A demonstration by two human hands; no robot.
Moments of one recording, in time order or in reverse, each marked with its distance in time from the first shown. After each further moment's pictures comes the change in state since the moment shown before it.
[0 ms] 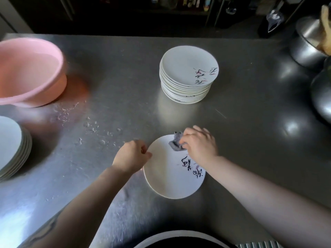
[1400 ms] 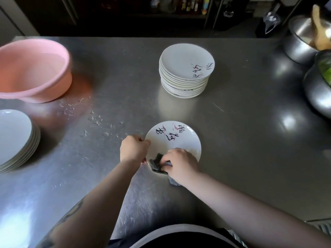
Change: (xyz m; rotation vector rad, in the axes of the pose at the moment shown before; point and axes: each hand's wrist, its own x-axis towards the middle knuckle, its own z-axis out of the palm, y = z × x) left_hand -0.014 0.008 0.016 -0.320 0.167 -0.262; right_hand -0.058 -0.068 0.019 0.260 -0.241 0.072
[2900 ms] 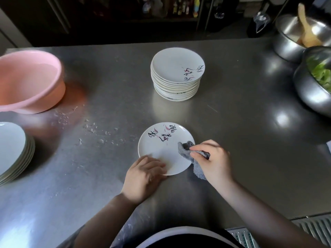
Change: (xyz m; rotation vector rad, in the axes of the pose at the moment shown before) left_hand -0.052 -0.040 0.012 0.267 -0.031 1.130; right_hand -0.041 0.053 -0.039 0.363 0.602 0.150
